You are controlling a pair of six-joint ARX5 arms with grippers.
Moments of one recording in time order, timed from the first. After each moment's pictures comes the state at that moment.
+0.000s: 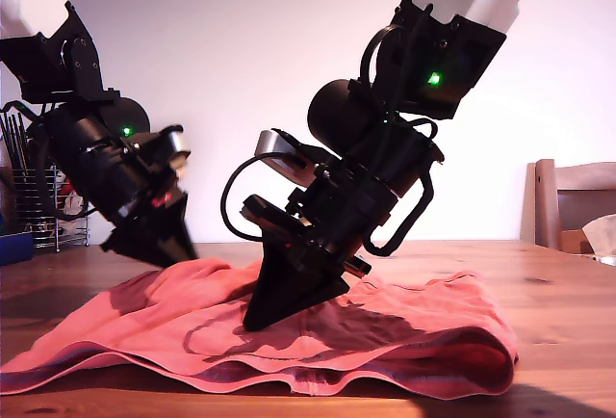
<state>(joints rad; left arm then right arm) -0.23 2.06 1.41 -0.67 0.73 0.34 0.62 2.04 1.22 -0.23 -0.51 -0.13</state>
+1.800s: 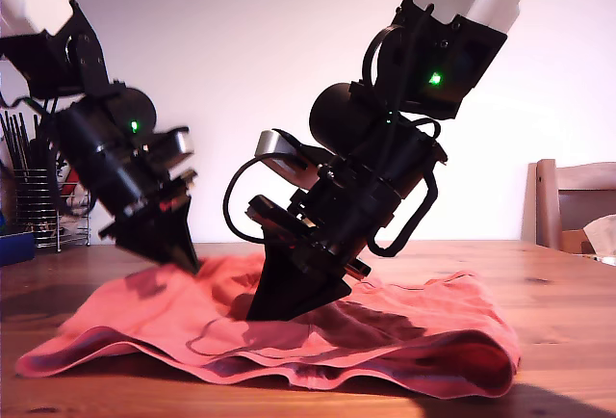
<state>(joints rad) -0.22 2.06 1.49 -0.57 0.50 0.28 0.62 2.04 1.22 -0.25 -0.54 -0.15</state>
